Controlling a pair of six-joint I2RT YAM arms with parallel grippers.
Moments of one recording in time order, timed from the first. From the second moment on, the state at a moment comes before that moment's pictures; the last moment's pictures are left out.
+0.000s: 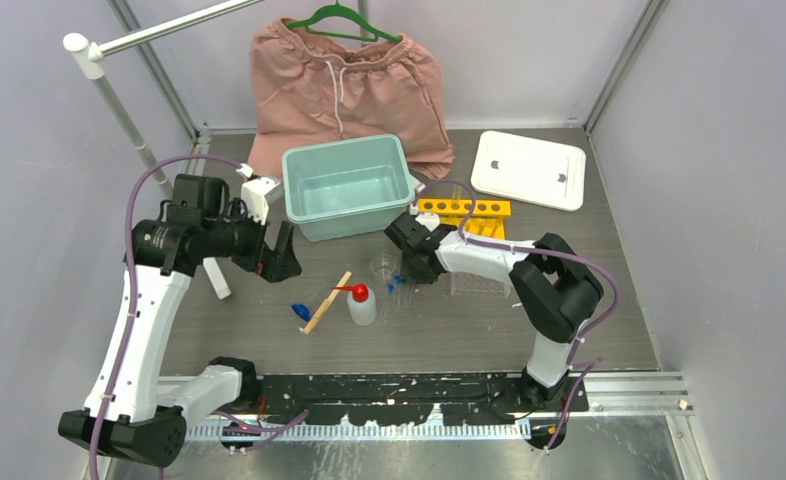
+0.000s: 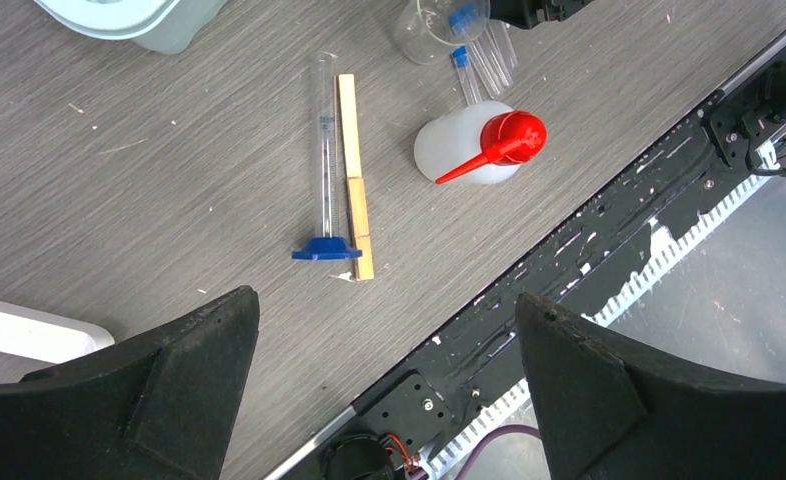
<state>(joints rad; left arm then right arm) -0.17 1.03 1.33 -1.21 0.49 0.21 0.79 1.76 1.10 -0.51 0.24 0.82</state>
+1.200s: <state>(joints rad) -0.18 1.06 1.31 -1.06 0.71 0.02 0.84 1.32 1.37 -0.58 0.19 0.79</state>
